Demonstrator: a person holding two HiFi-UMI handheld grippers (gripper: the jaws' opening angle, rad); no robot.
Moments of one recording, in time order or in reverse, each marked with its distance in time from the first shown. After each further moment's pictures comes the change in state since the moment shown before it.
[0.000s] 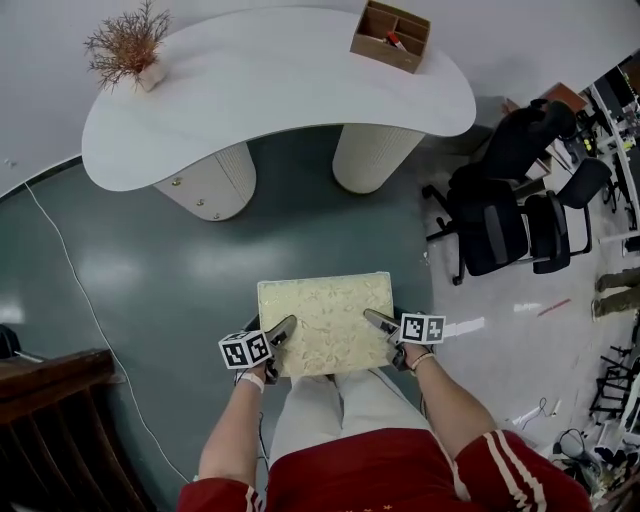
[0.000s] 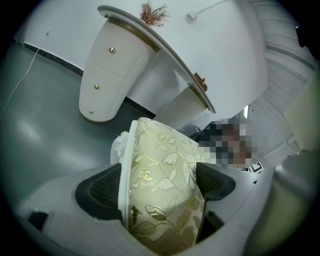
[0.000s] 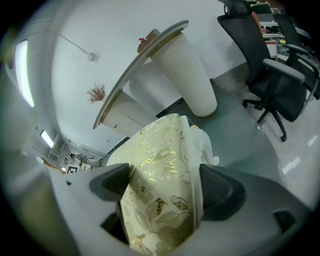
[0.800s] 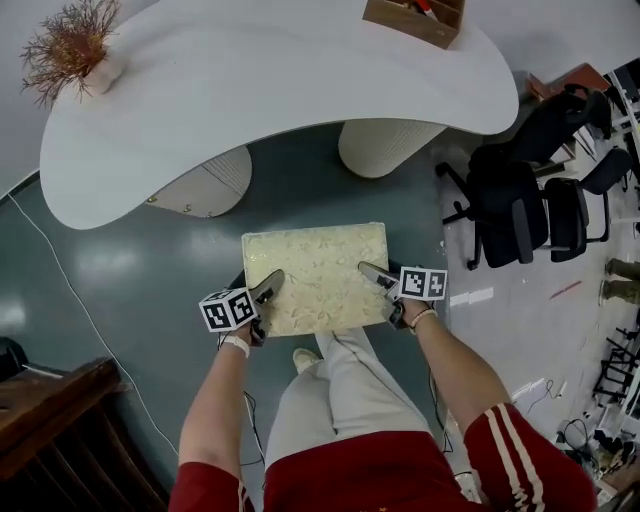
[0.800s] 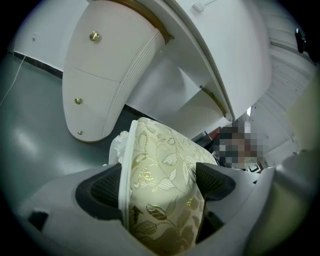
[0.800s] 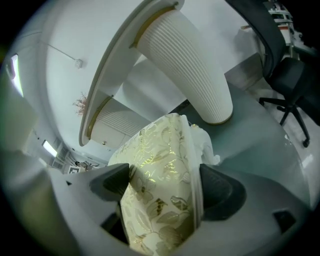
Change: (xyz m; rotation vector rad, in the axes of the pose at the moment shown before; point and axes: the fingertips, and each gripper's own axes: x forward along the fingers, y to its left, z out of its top) left arm 0.106 0.068 0.151 0.062 -0.020 0.010; right arm 0.146 -0.014 0.134 0.022 -0.043 0.084
